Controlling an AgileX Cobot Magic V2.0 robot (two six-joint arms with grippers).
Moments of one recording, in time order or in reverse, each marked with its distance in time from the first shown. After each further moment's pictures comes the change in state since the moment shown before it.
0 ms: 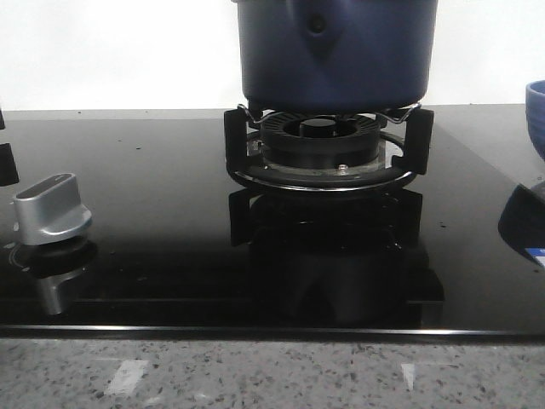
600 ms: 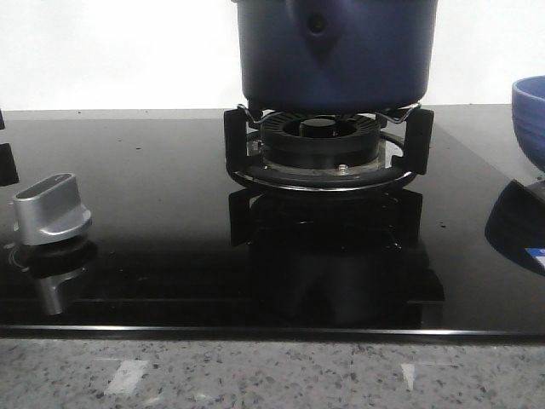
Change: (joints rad) left arm 0.000 0.000 0.000 0.000 0.002 0.000; right arm 0.000 0.056 0.021 0.070 -0.045 -0.022
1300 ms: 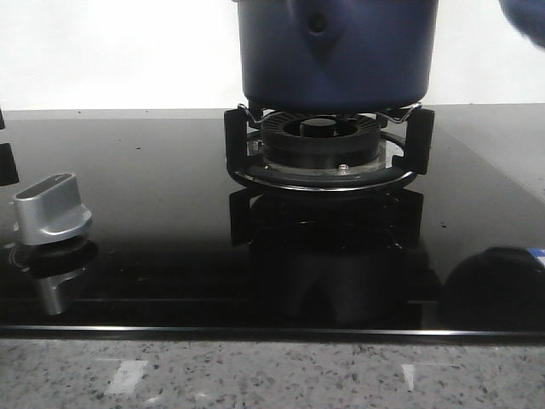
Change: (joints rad) left arm 0.000 0.000 0.000 0.000 0.000 0.000; right arm 0.064 -0.020 -0.351 0.000 0.130 -0.053
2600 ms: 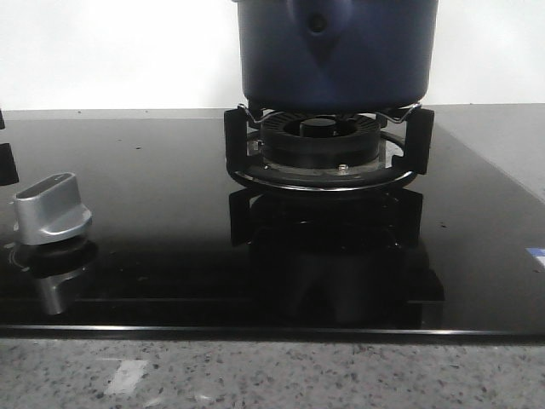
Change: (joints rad) left arm 0.000 0.000 0.000 -0.014 0.007 0.000; right arm 0.549 0.146 -0.442 -0.377 -0.017 -0.023
